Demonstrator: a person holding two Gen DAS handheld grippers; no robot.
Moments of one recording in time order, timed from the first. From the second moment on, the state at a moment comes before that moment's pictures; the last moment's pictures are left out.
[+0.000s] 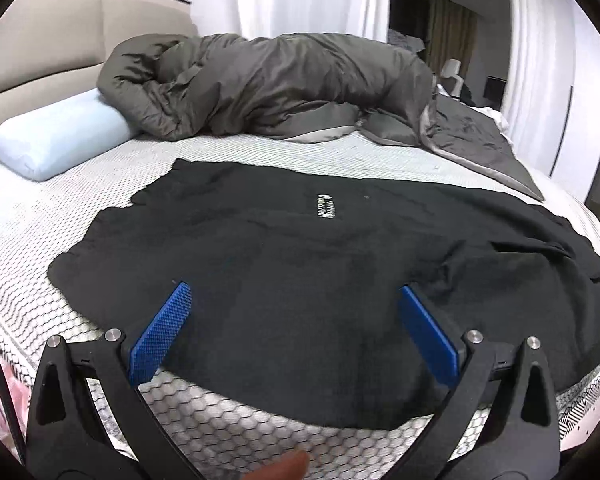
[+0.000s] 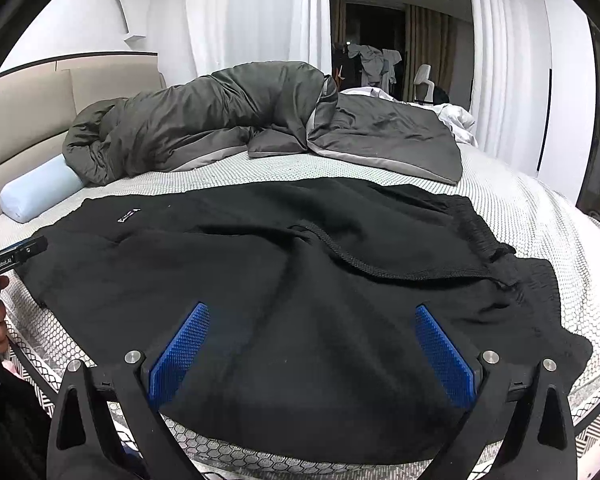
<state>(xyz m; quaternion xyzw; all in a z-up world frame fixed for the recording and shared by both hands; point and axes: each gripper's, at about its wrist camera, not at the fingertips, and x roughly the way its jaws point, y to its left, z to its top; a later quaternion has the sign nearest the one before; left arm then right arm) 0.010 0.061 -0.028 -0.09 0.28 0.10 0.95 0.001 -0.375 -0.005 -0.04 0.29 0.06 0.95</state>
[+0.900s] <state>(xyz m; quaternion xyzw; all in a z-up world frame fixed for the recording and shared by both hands) -0.019 0.210 -0.061 -0.32 0.35 0.12 0.87 0.006 -0.392 -0.004 -0.01 0.29 0.08 0.95</state>
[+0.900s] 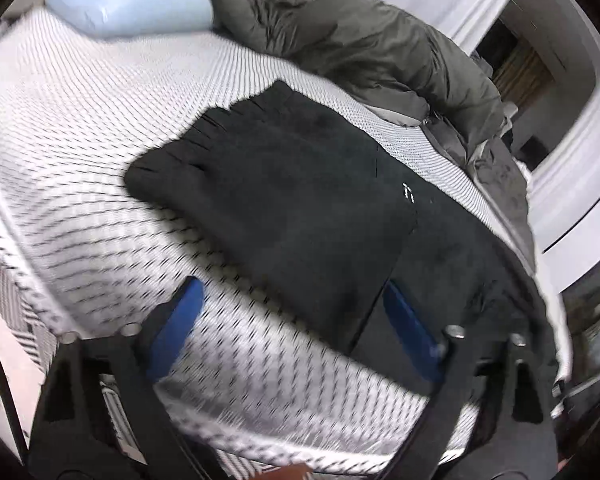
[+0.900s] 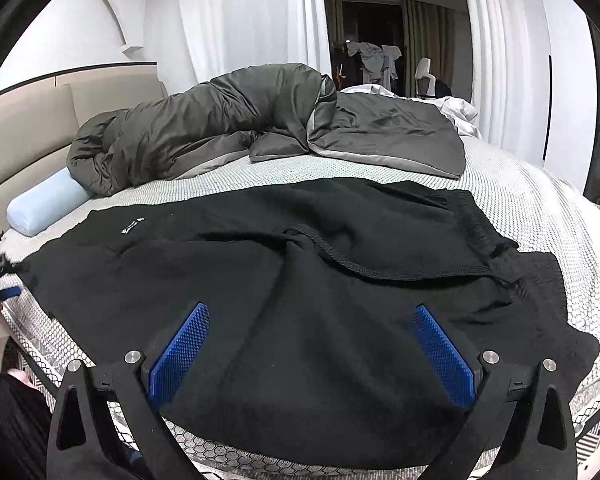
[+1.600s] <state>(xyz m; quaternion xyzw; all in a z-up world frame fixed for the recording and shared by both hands) -0.038 0.214 -0.036 -0.25 0.33 0.18 0.89 -0.014 -0.560 -0.004 0.16 0.31 -0.06 0.94</state>
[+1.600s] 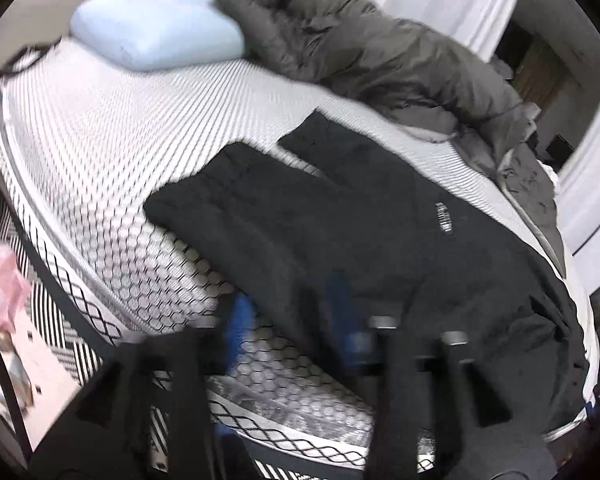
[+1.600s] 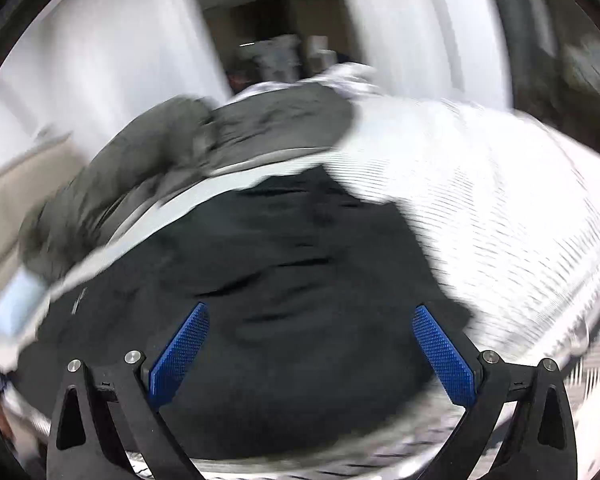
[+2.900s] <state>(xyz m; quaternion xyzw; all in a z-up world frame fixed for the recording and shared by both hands) 0.165 -0.065 -0.036 -0.07 0.36 -0.09 0.93 0.061 -0.596 0.015 0.11 0.36 -0.06 0.92</state>
